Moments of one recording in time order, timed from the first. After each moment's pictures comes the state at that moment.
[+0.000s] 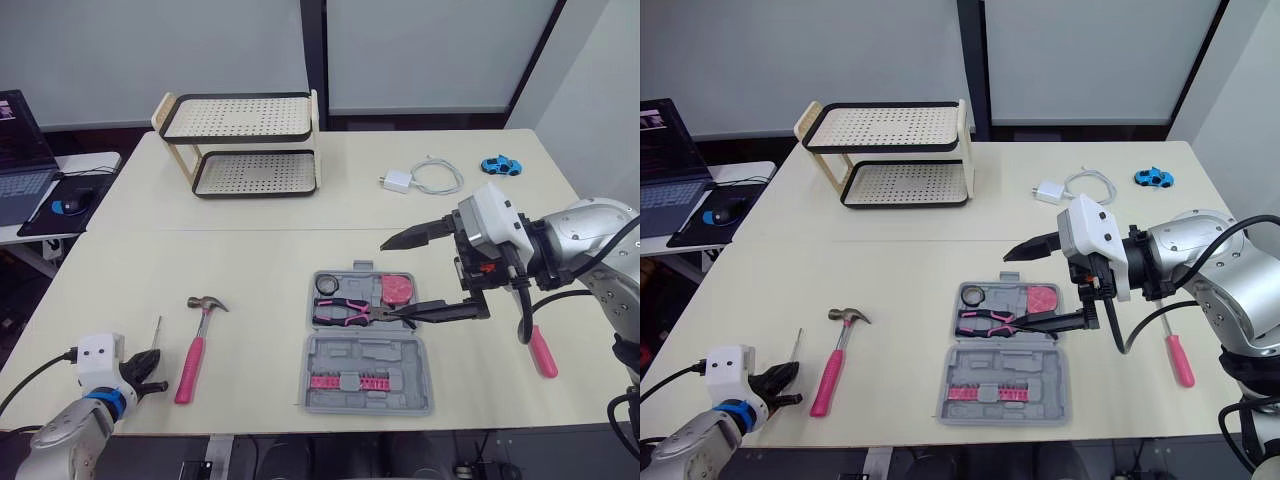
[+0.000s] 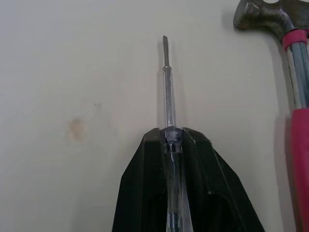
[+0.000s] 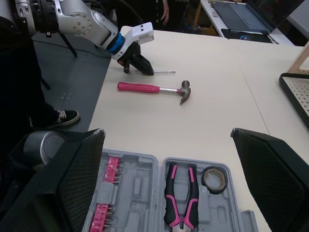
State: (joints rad) left arm 0.25 0.54 0.49 -0.01 -0.38 0.50 -0.48; right arm -0.65 -0.87 0.08 -0.50 0.67 0.73 1.17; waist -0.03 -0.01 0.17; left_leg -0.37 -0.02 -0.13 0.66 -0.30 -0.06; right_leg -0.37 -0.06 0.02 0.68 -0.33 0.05
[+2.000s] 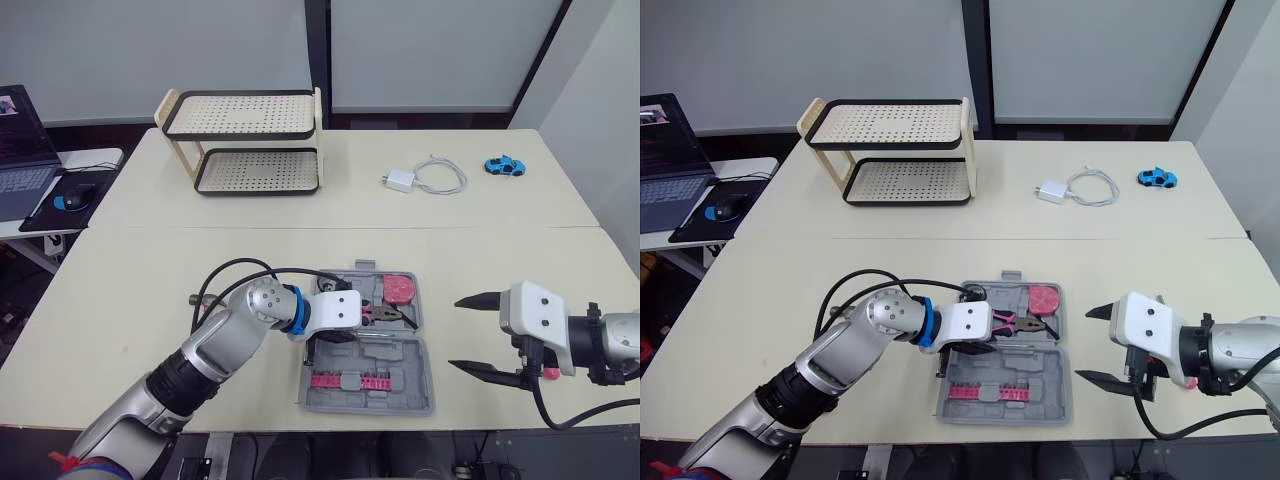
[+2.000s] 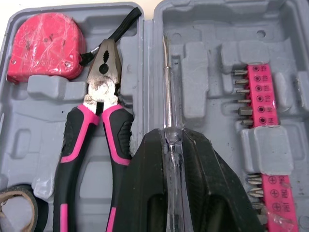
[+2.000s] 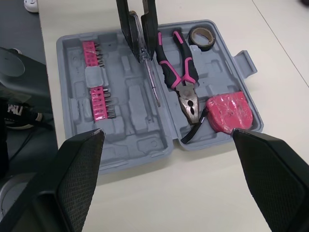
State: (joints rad) left arm -0.52 0.59 -0.59 -0.22 0.06 0.52 -1.08; right arm 0.11 -1.07 -0.25 -0.76 0.48 0.64 1.00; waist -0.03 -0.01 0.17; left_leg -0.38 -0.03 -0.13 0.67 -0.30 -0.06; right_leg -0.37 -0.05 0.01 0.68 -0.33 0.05
